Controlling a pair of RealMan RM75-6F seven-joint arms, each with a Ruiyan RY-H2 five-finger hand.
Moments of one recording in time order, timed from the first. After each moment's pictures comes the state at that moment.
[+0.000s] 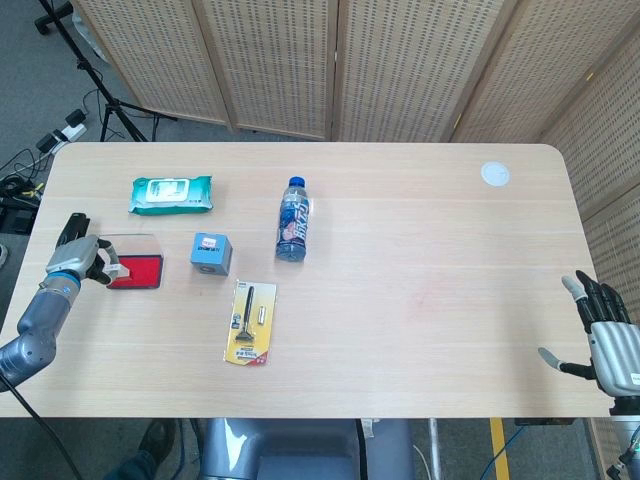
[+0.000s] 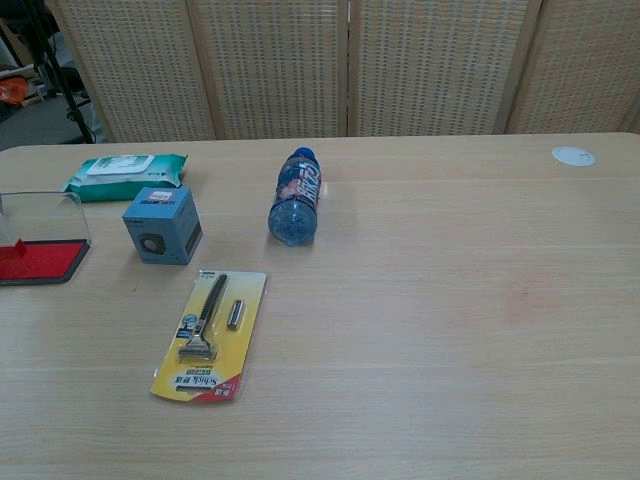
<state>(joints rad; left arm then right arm) -0.80 -1.24 -0.06 -1.24 0.37 0.55 0.28 0.10 -1.07 0.07 -1.55 -1.51 1.45 0.20</state>
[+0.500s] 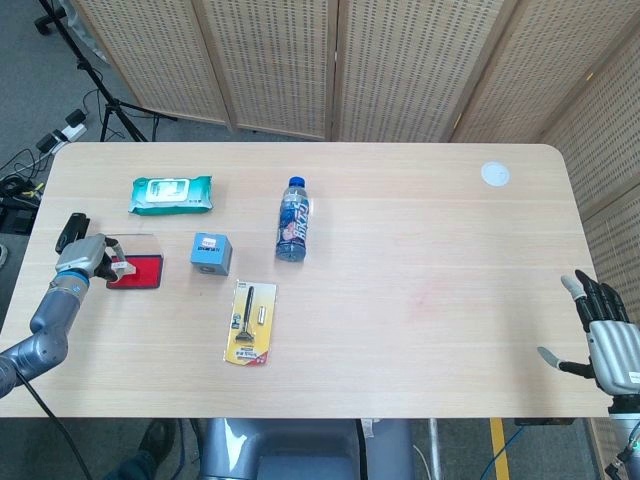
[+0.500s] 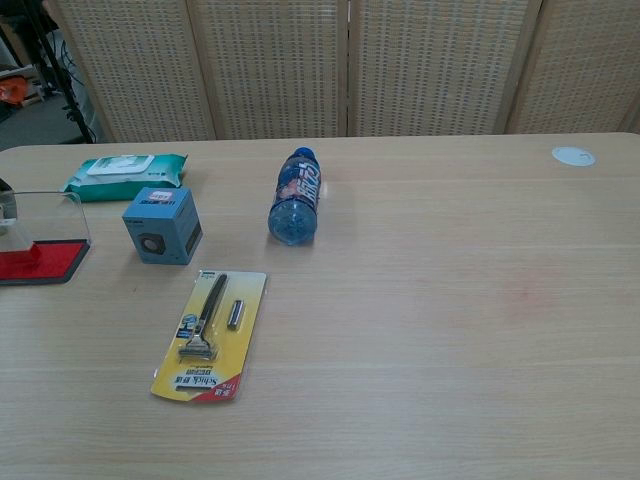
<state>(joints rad) -0.80 -1.33 -0.06 -1.13 0.43 0.54 0.23 0.10 -1.08 0.07 -1.54 -1.50 1.45 0.19</state>
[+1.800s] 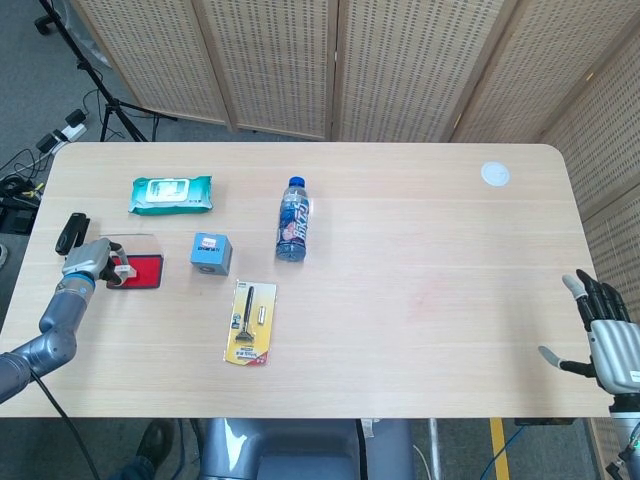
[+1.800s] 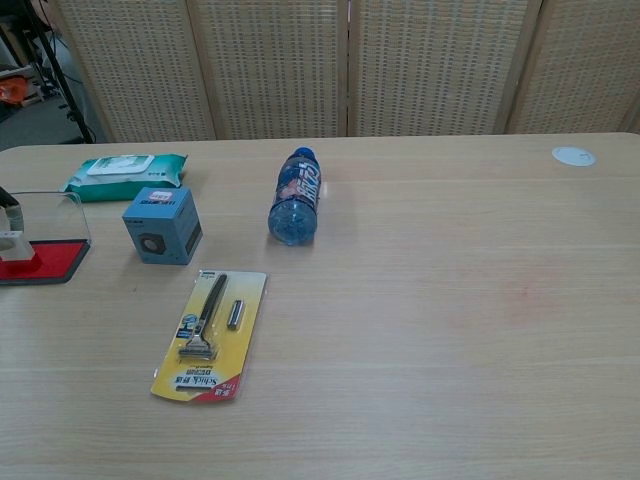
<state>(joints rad) -0.81 -1.40 -0.02 -1.03 0.41 0.51 0.22 0.11 -1.08 0.08 -1.54 -1.49 1.44 0.21</state>
